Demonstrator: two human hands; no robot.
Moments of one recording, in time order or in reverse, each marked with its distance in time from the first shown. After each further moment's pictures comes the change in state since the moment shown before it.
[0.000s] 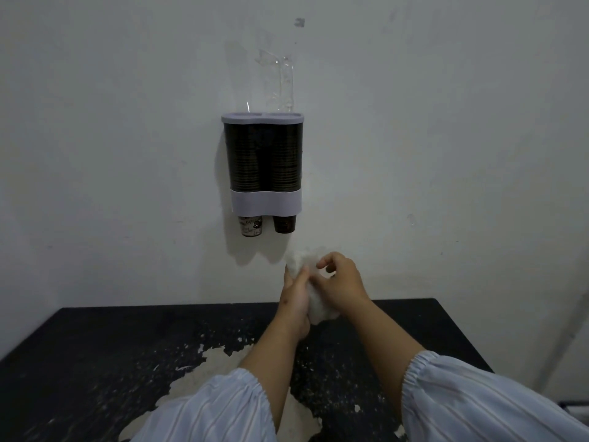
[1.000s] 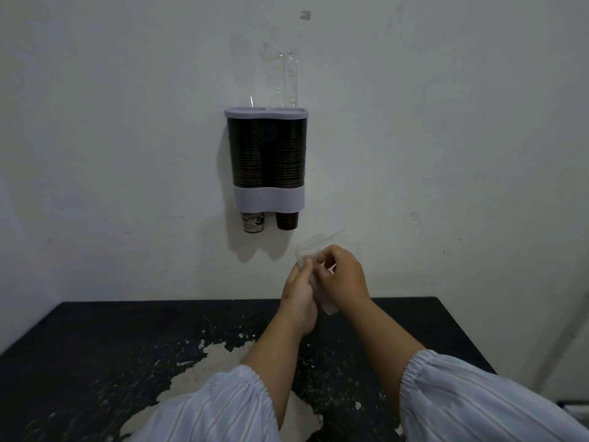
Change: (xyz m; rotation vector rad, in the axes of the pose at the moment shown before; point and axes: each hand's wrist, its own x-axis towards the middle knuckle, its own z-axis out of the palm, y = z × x) left_hand -0.001 0.003 0.001 -0.083 -0.103 0.060; right_hand 0.004 -0.001 0.006 -0.130 0.096 -0.176
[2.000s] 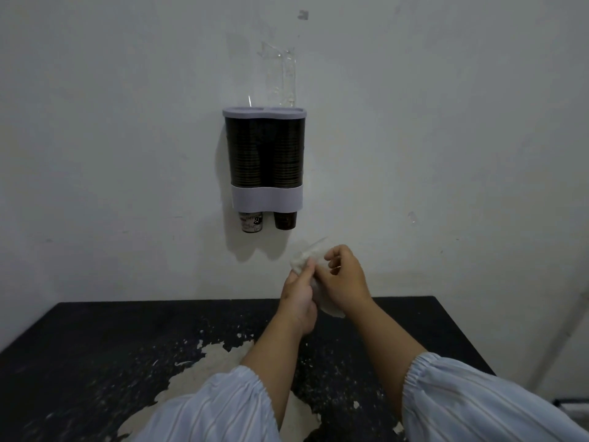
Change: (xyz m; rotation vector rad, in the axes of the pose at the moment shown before) left_hand 0.002 -0.004 0.000 0.040 0.010 -0.016; right_hand -0.006 0.003 -0.005 0.181 -0.022 0.095
